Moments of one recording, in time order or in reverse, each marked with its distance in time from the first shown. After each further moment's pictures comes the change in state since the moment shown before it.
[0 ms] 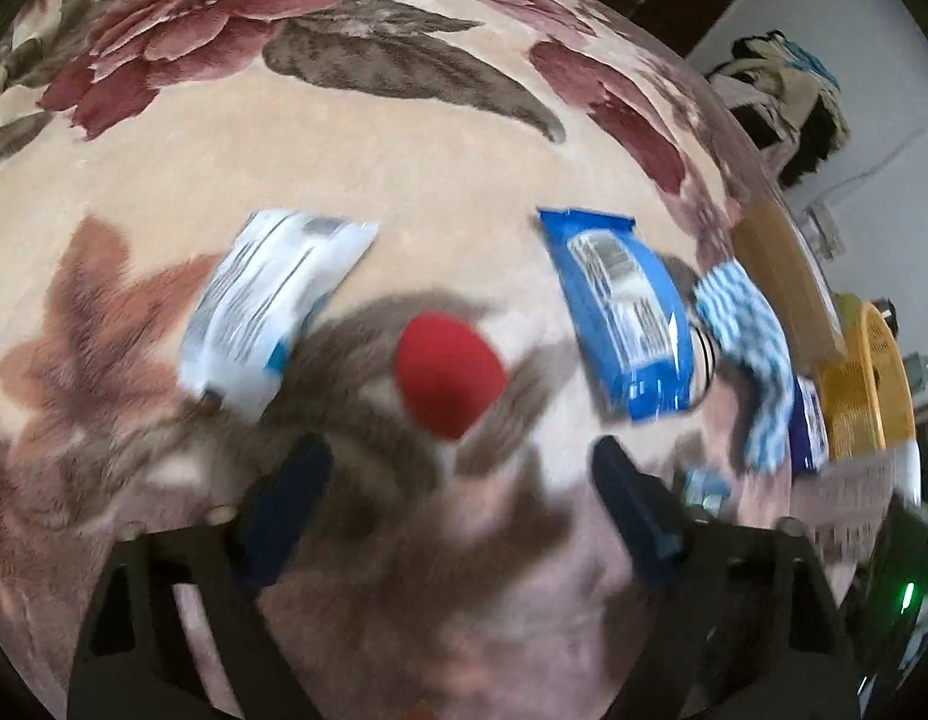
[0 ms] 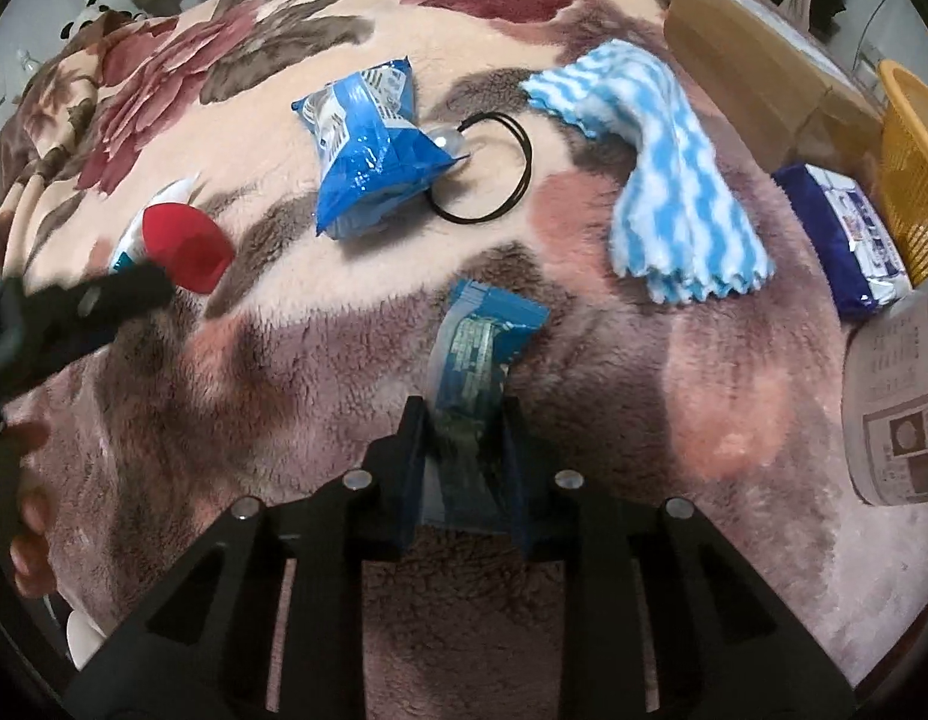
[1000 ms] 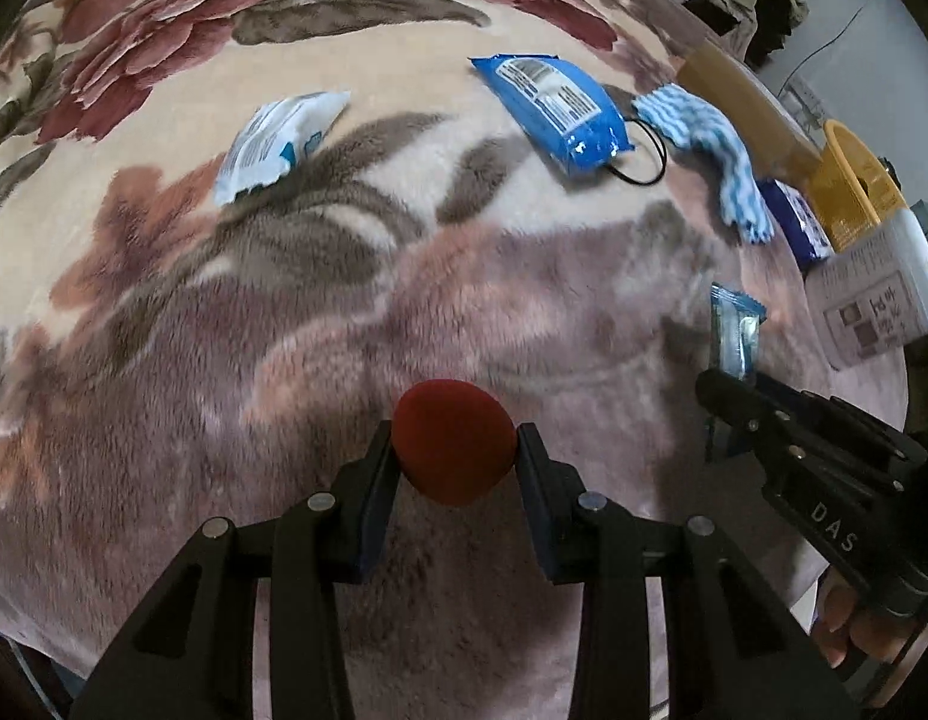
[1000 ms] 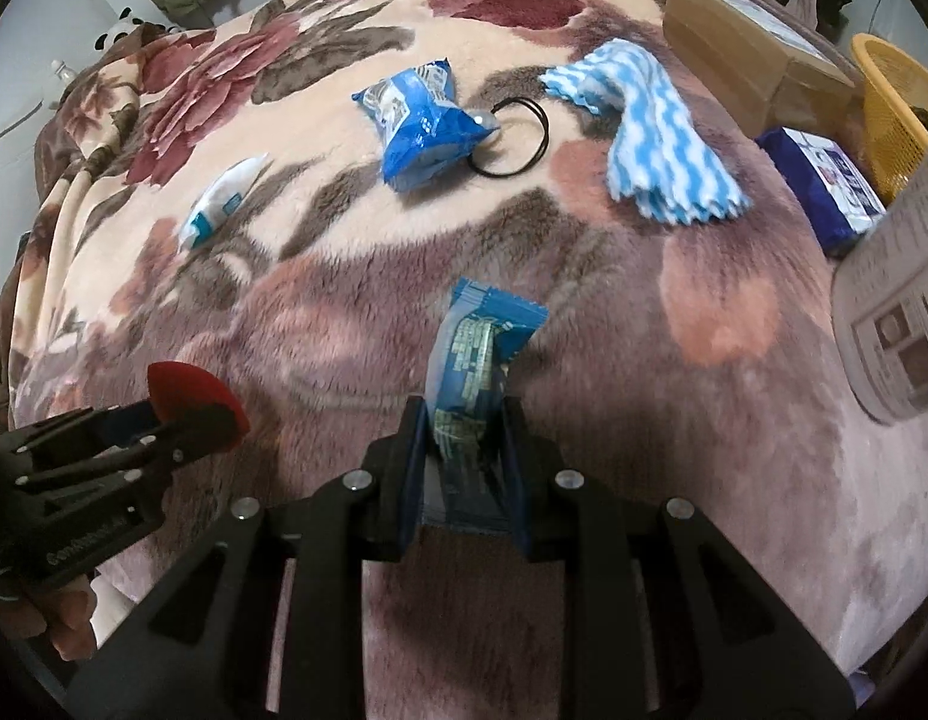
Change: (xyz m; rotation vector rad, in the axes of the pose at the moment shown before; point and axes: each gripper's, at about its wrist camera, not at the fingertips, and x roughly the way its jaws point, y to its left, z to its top) left arm -0.044 -0.008 -0.106 0.238 0.111 0.079; right arm -0.044 -0.002 -0.051 0.001 -0.037 0.073
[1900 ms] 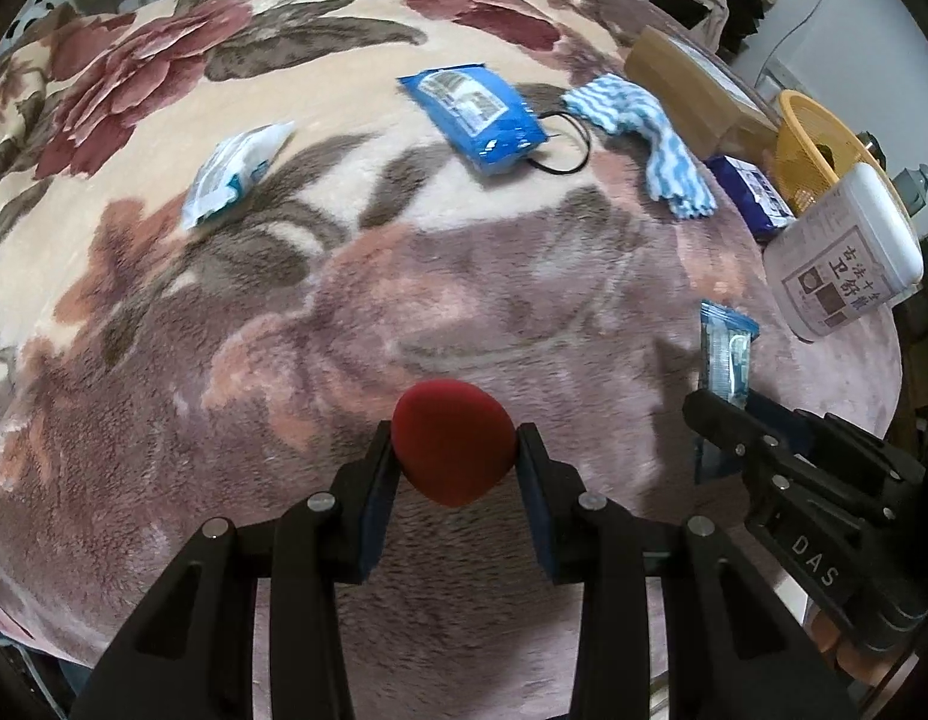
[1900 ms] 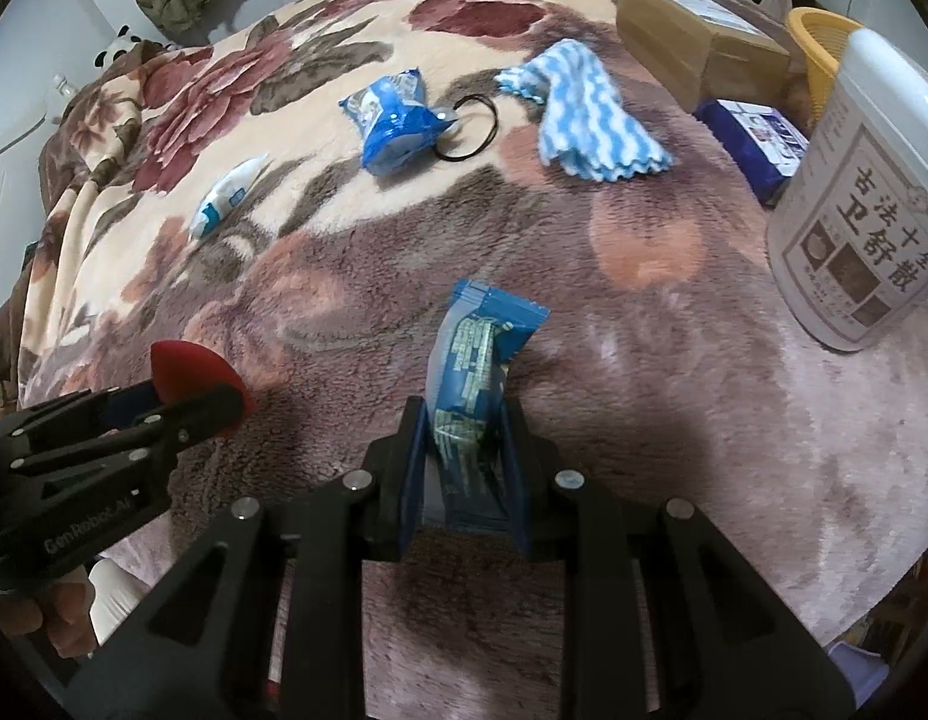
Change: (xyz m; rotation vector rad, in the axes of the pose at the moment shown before) left arm -0.020 -0.050 -0.011 0.062 -0.031 0.012; right arm -0.029 -0.020 -0.025 0.042 -0.039 -0.002
